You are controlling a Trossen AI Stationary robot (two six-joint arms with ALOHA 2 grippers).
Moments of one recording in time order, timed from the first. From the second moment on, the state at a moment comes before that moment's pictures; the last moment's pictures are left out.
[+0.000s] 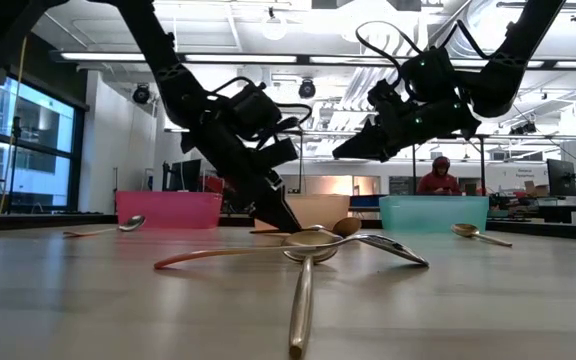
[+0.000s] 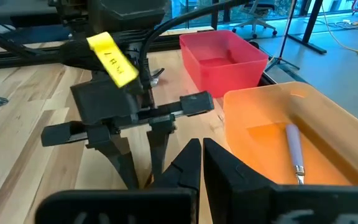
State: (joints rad) left arm 0.34 2.00 0.99 0.20 0.17 0.41; right arm -0.54 1.56 0.55 0.73 -0.35 -0.08
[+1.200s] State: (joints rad) left arm 0.32 1.56 0.94 -0.17 -0.07 0.43; right arm -0.66 1.56 0.55 0.77 -0.35 -0.14
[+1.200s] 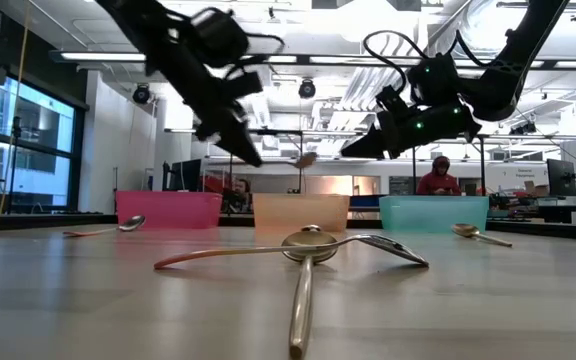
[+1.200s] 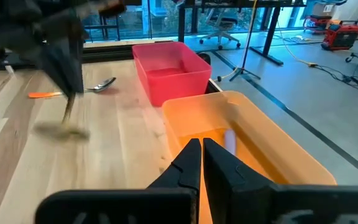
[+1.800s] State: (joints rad) left arm 0.64 1.26 0.75 -0.30 -0.46 0.32; right arm -0.66 1.56 0.55 0.86 -0.35 -0.16
